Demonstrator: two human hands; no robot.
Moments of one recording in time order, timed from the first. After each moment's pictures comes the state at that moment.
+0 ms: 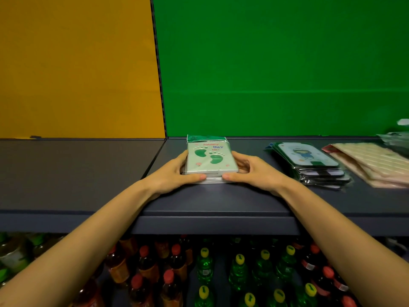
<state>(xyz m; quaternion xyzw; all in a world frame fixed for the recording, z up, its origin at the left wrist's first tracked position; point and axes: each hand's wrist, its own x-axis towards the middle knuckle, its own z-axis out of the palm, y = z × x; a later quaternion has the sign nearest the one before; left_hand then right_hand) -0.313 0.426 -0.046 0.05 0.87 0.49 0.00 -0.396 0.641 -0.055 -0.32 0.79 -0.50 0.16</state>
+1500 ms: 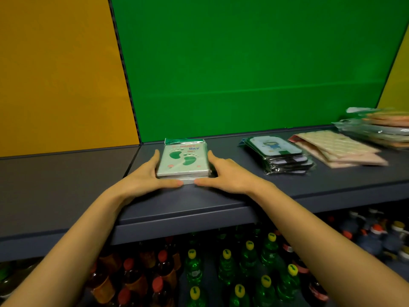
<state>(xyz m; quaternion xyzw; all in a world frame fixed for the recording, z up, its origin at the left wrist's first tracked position) -0.304 0.427 -0.034 0.02 0.88 0.48 0.03 -0.341 0.632 -0.032 -0.29 0.92 -0.27 0.04</state>
